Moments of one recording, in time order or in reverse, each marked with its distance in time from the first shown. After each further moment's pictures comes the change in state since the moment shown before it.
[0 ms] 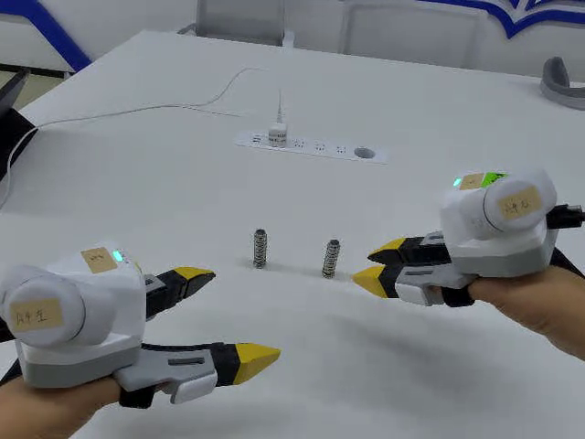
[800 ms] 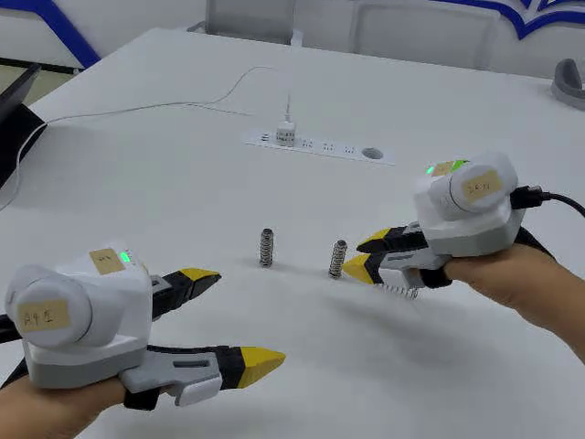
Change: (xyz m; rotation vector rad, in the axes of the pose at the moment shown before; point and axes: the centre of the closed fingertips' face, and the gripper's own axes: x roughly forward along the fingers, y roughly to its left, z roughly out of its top) left arm 0.000 -0.001 -0.003 -0.004 0.004 -0.002; right arm 0.030 -0.011 0.008 -0.025 0.038 0.026
